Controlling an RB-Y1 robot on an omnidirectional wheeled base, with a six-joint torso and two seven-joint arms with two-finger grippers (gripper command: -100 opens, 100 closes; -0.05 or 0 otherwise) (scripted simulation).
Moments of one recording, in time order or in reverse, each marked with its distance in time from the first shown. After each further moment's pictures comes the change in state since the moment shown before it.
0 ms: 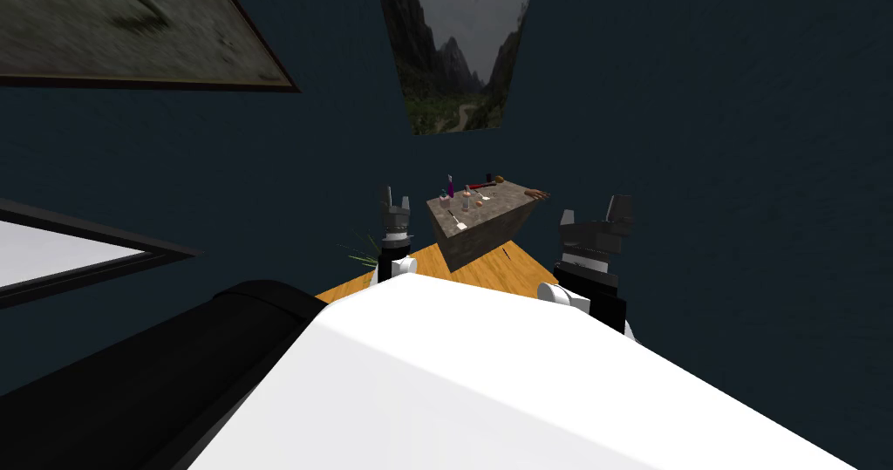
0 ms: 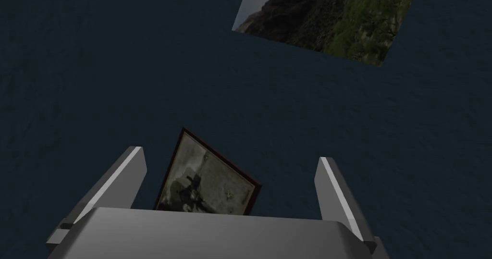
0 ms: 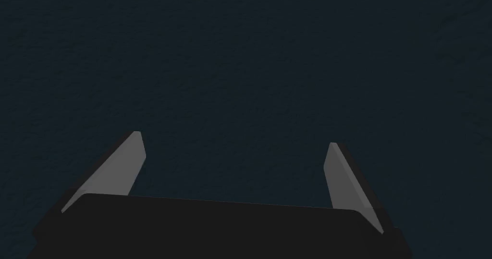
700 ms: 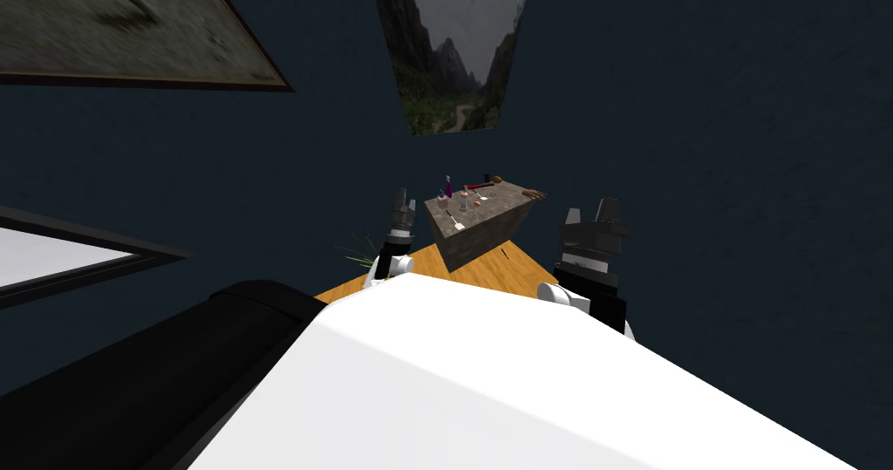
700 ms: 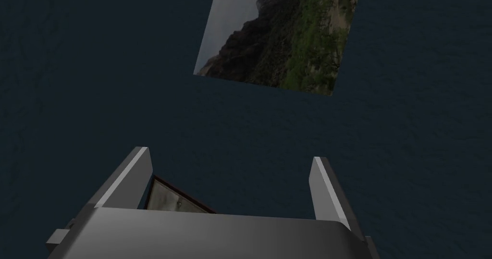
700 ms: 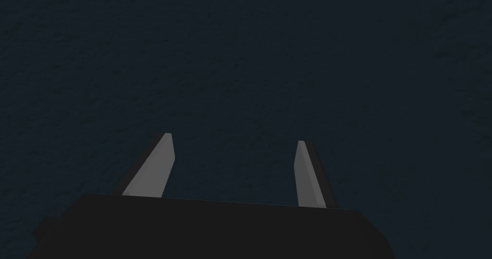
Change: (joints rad) left arm -0.042 0.139 -0.001 0.024 0.022 0.153 -0.042; right arm 0.000 0.000 0.000 0.000 0.000 0.000 0.000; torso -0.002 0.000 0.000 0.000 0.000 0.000
